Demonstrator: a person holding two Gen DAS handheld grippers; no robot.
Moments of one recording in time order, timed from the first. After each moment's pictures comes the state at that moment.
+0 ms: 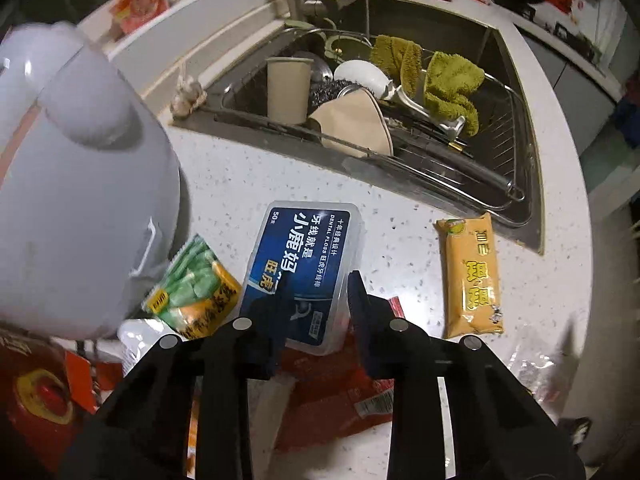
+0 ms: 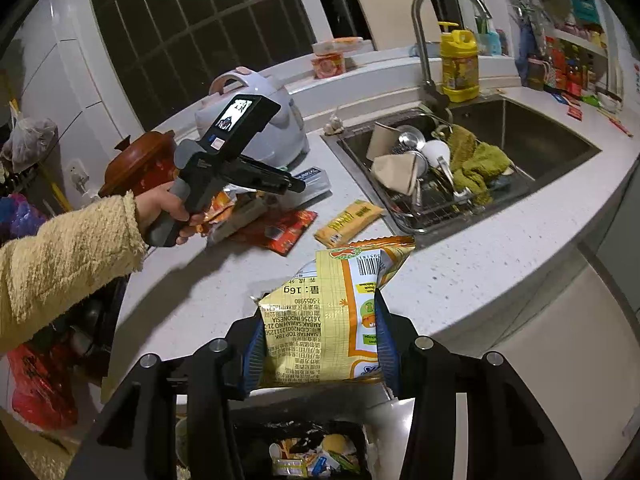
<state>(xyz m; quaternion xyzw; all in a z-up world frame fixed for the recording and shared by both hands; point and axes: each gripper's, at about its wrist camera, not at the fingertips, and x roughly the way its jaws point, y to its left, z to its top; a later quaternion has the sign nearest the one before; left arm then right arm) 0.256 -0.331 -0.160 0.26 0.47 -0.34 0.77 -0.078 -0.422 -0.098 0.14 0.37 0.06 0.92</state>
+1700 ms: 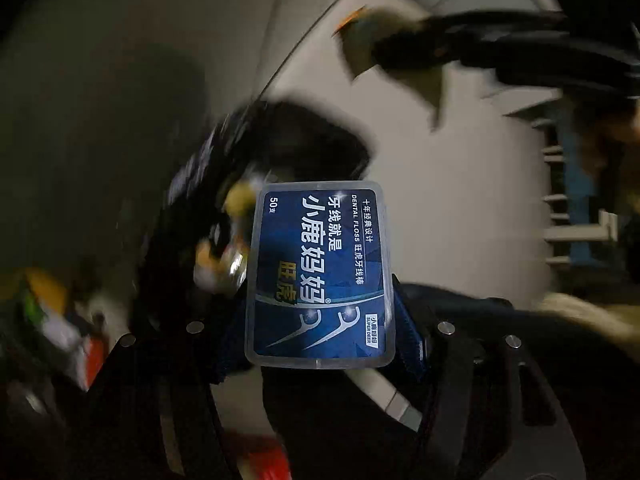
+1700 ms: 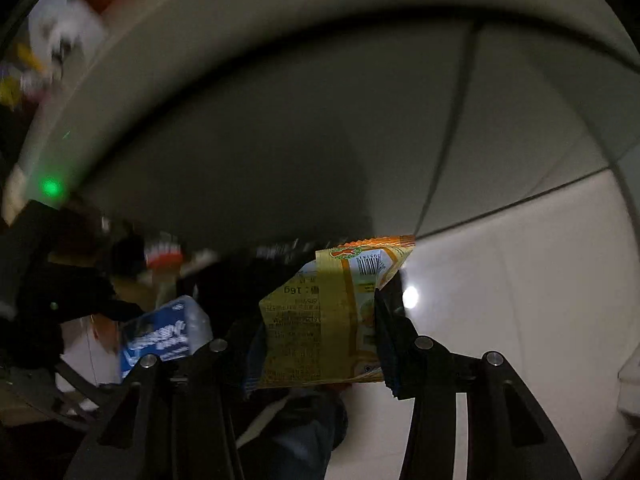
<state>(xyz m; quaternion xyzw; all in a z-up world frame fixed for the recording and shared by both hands) -0.141 -0.136 -0.428 0.19 0.68 -0.39 0.59 -0.159 -0.285 -0.383 0.09 0.63 0.10 0.77</state>
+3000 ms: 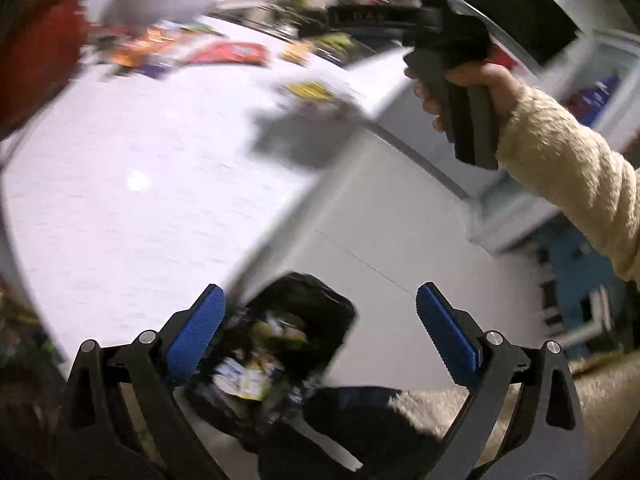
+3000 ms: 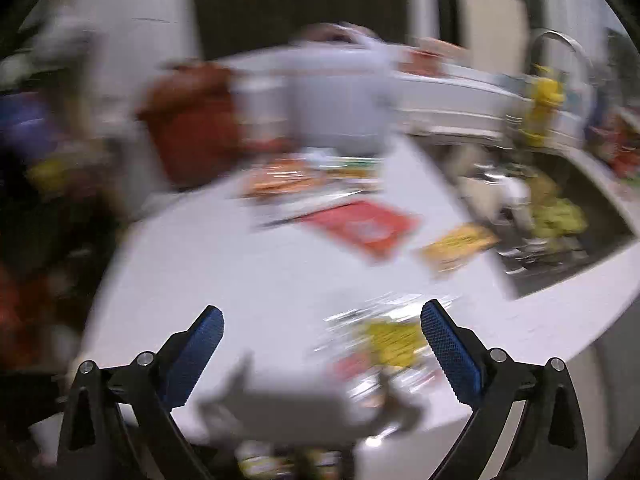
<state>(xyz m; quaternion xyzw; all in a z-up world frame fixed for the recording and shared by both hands) -0.095 -0.097 -0.180 0.05 0.49 -0.40 0.78 0.016 -0.334 -0.132 0.05 0.42 0.04 0.91</state>
